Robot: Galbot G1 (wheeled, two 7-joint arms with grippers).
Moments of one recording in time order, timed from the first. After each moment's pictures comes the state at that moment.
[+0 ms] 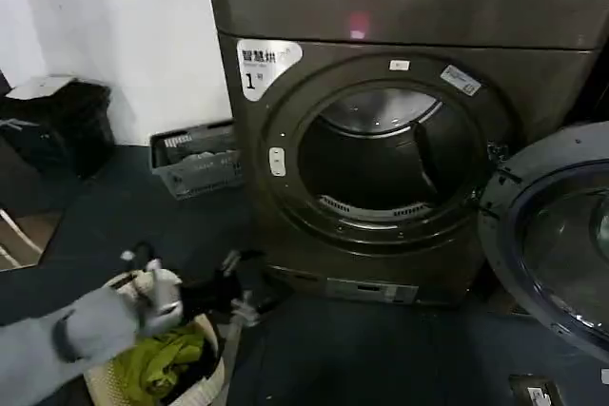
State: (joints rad) left arm 0.23 -0.46 0.75 -1.99 -0.64 -0.02 0.19; right arm -1.58 0.81 2.34 1.40 0.33 -0.21 -0.12
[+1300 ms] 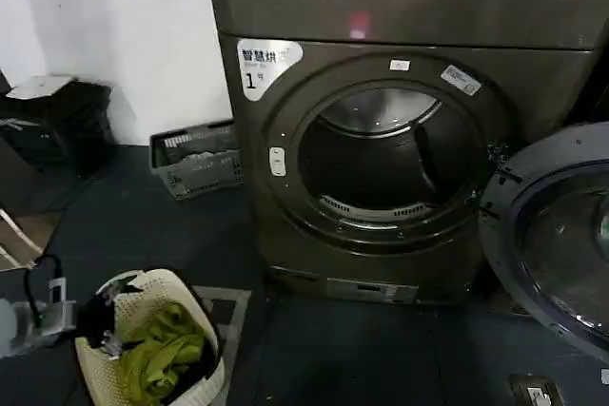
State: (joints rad) left arm 0.92 0.15 0.17 -1.94 -0.48 0.07 0.38; right arm -1.54 0.80 2.34 1.43 0.33 -0.21 -0.13
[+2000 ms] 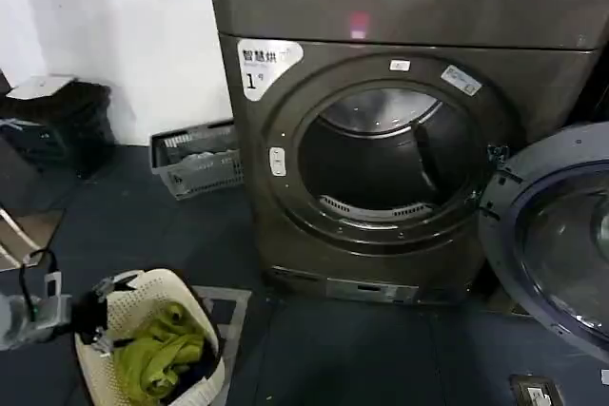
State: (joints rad) left arm 0.95 0.17 0.13 -1.91 -0.47 0.07 0.43; right arm -1.55 0.79 2.35 1.44 0.35 -0.22 -0.14
